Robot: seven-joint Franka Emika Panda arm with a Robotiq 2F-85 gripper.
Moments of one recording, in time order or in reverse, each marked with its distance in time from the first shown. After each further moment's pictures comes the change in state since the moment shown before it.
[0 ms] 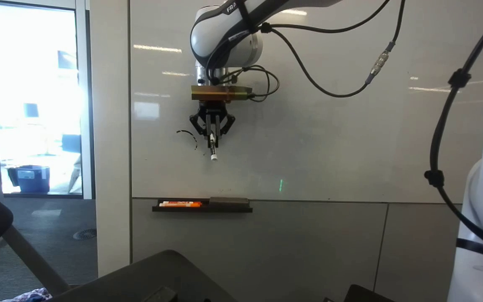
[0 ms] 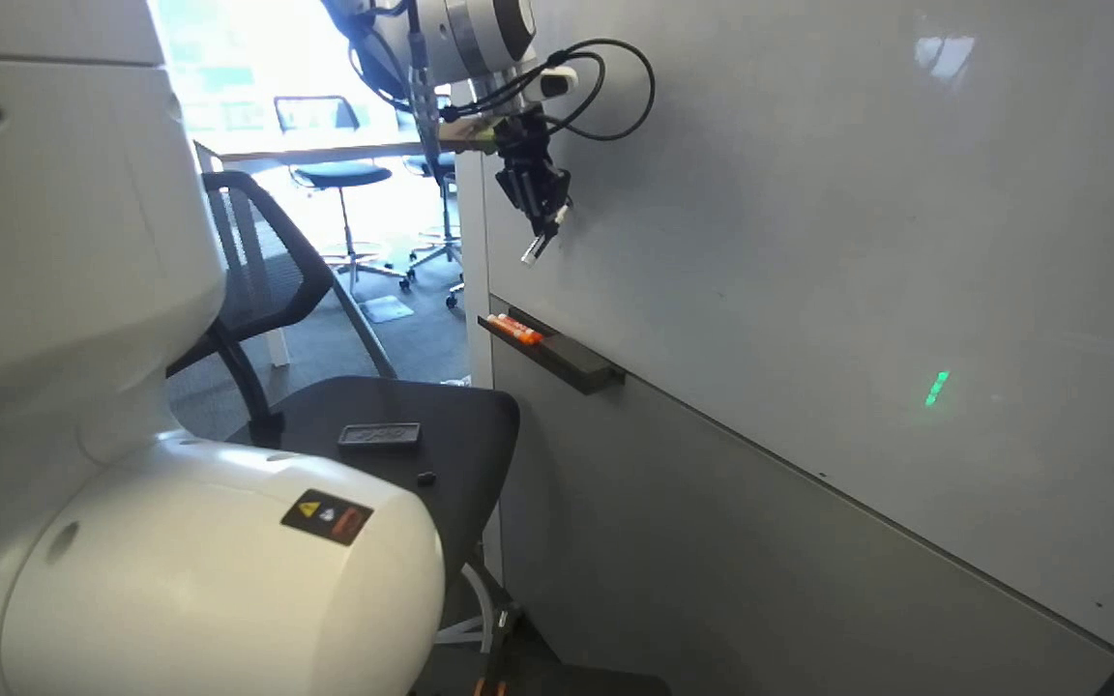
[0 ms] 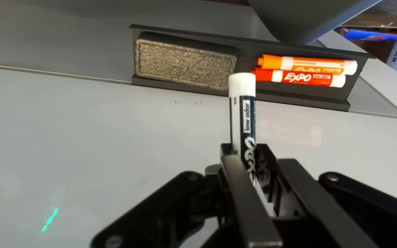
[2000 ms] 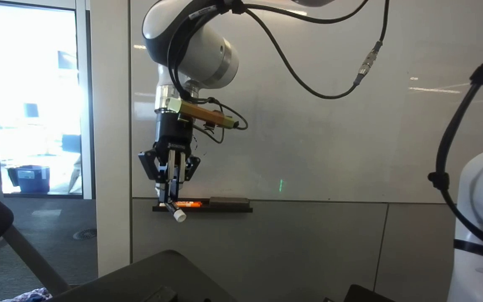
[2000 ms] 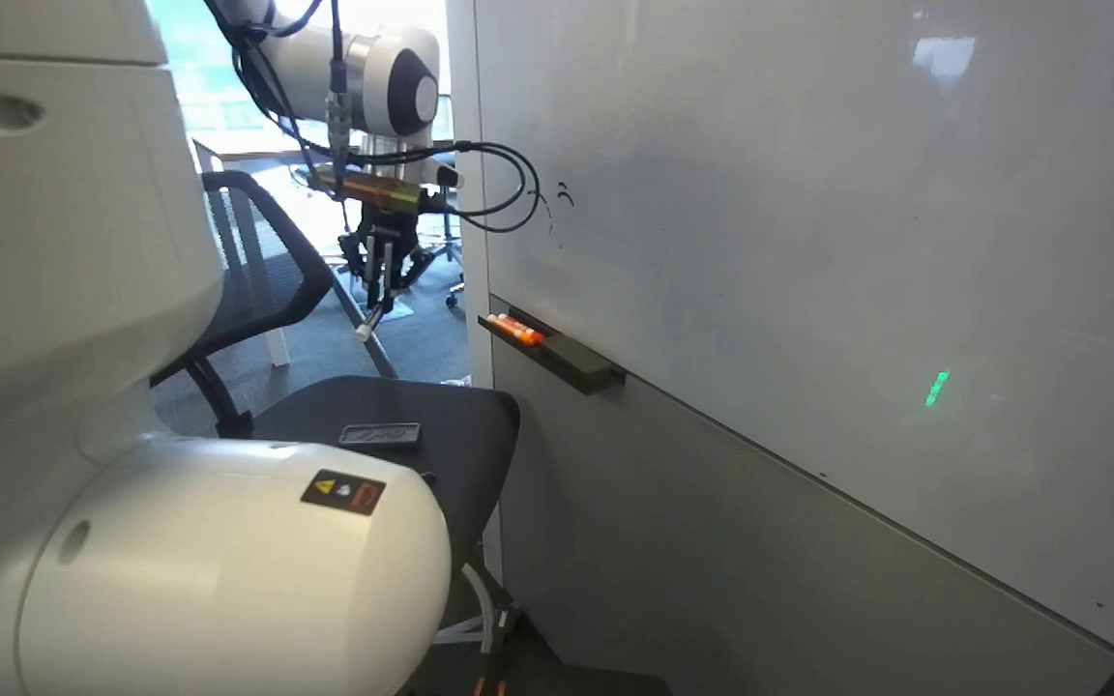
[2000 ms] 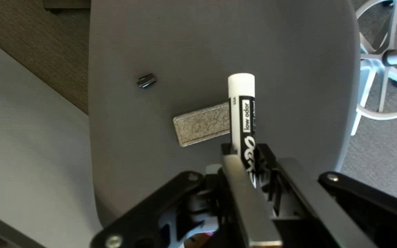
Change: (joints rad) arm 0.133 0.002 0.104 -0.167 0.485 -0.122 -0.628
